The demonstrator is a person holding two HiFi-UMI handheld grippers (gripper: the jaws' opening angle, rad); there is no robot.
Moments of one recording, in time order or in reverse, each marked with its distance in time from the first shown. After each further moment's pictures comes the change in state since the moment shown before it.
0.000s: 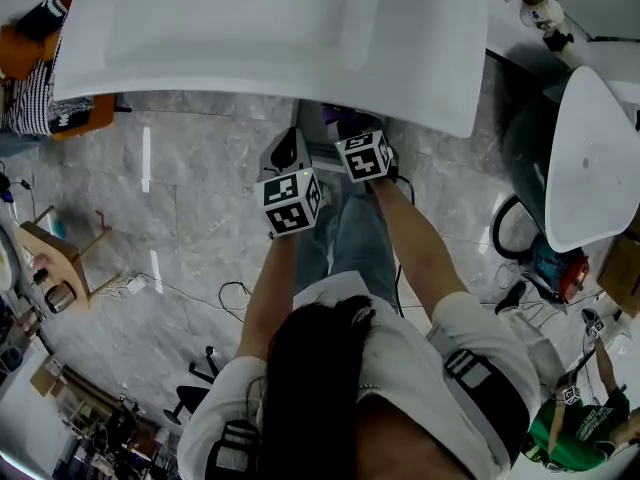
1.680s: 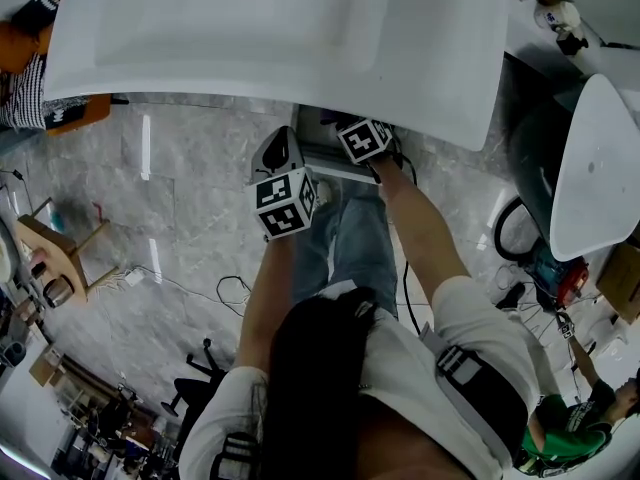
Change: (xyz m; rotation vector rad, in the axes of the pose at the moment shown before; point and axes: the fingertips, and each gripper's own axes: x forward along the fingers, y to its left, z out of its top) left arm 0.020 0.027 -0.010 -0.018 0.025 0.071; right arm 0.067 -0.005 -0.038 -0.087 0.238 0.118
